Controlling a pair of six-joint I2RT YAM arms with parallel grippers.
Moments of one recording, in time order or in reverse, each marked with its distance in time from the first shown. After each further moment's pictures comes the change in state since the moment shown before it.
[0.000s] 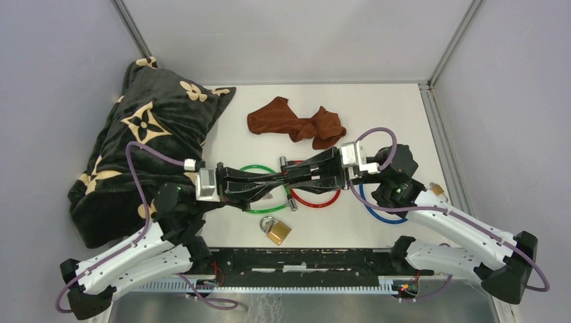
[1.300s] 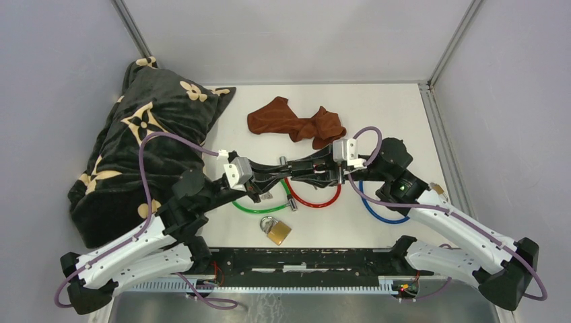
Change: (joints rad) left arm -0.018 0.078 0.093 -0.333 -0.204 0.180; right arm -0.089 -0.025 -0.025 -0.221 0.032 -0.140
